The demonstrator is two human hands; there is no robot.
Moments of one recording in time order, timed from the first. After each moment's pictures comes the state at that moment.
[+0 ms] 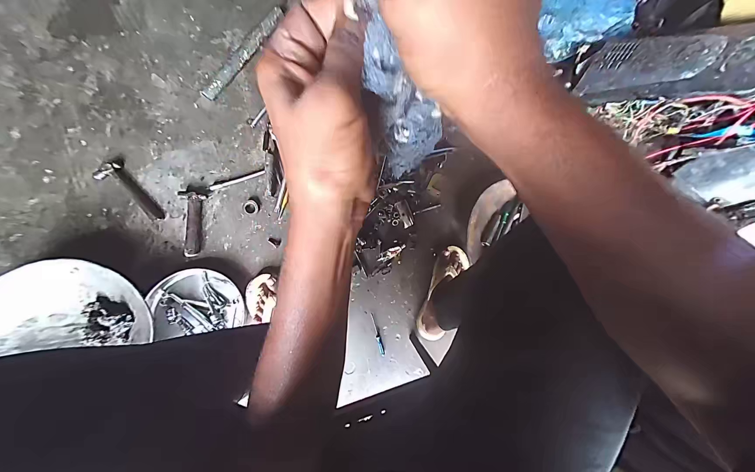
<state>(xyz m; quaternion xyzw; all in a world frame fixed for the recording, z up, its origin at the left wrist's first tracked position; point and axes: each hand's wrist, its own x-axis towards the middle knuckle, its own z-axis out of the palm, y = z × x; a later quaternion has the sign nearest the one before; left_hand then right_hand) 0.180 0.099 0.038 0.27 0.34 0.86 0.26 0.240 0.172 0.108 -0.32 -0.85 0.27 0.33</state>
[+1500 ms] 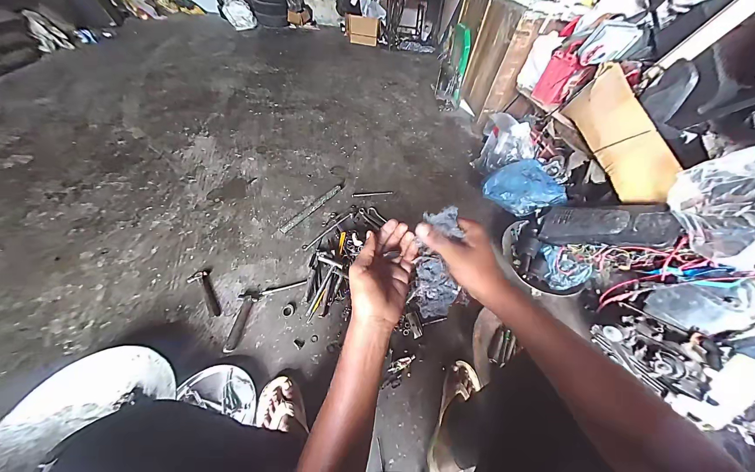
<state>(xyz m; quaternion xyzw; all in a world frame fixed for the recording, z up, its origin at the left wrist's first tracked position) 0.190 0.085 0.061 0.03 0.18 0.86 0.48 0.301 0.179 0.113 -0.30 -0.77 0.45 0.33</state>
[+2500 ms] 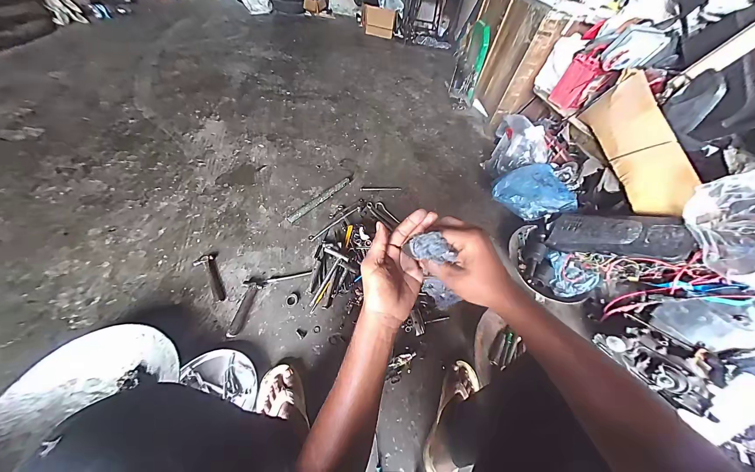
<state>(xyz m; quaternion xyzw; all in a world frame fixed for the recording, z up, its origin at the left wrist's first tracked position) 0.181 0.082 0.044 0.18 0.07 0.83 0.52 0.294 0.177 0.108 -0.13 -0.91 0.30 0.26</state>
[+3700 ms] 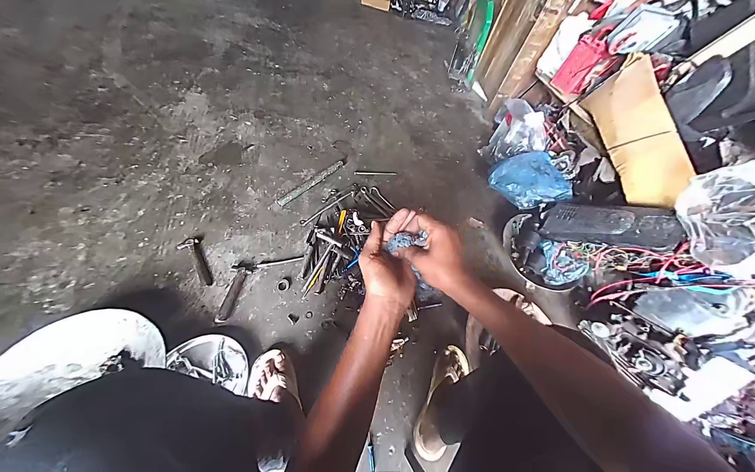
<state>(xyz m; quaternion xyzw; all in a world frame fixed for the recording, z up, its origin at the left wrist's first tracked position) 0.199 0.097 0.023 0.00 0.12 0.88 0.45 0.265 0.166 0.069 -0.33 -0.88 0.28 0.18</state>
